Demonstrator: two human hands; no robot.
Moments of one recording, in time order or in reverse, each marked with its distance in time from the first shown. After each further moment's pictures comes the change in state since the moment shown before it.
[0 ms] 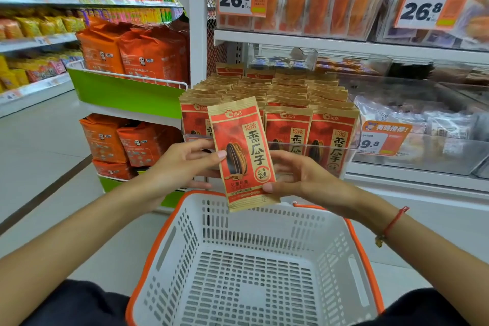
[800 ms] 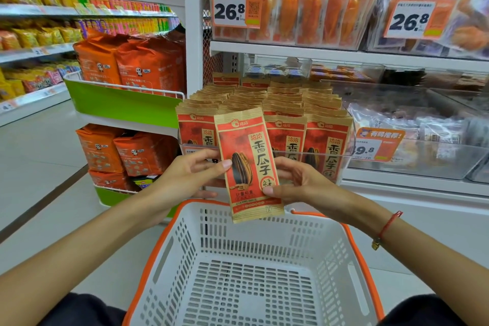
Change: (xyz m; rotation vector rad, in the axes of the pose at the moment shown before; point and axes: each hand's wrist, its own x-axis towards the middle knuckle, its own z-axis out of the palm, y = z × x) left_hand 0.000 0.000 0.010 -0.035 -0.034 0.033; right_hand -0.004 -0.001 -0.004 0.067 0.009 0.026
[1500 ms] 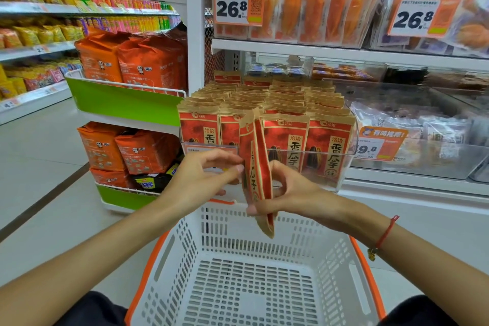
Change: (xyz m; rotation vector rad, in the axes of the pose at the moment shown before) left_hand -0.004 0.006 0.021 0.145 0.140 0.130; right_hand -0.004 -0.013 0.027 -0.132 0.006 0.059
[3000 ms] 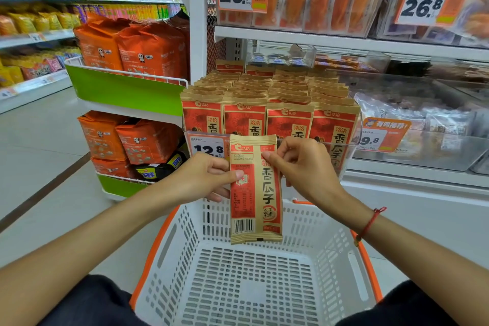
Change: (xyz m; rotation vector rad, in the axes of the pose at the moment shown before) left_hand 0.004 -0.013 -0.010 0.086 -0.299 -0.230; right_hand 0.020 0.011 -0.001 -0.417 0.640 -0.268
